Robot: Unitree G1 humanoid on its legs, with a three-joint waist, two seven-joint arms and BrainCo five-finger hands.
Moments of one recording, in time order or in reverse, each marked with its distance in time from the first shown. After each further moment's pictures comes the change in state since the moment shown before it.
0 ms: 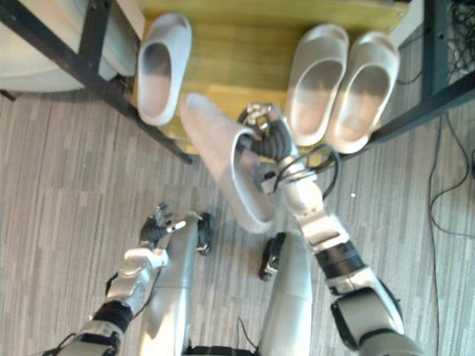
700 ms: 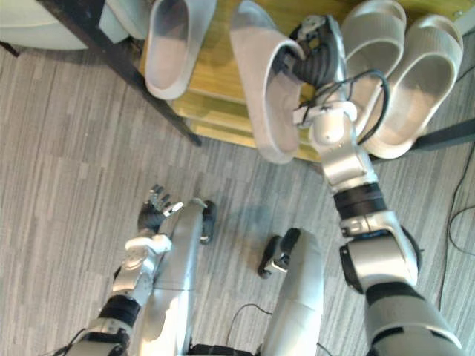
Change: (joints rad) left arm -0.014 -0.054 0.027 -0.094 -0.050 -0.014 0.048; right arm -0.396 -0.078 -0.033 0.437 -0.082 0.110 -0.146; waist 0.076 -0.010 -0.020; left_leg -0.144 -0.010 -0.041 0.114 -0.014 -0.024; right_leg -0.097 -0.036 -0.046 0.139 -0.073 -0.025
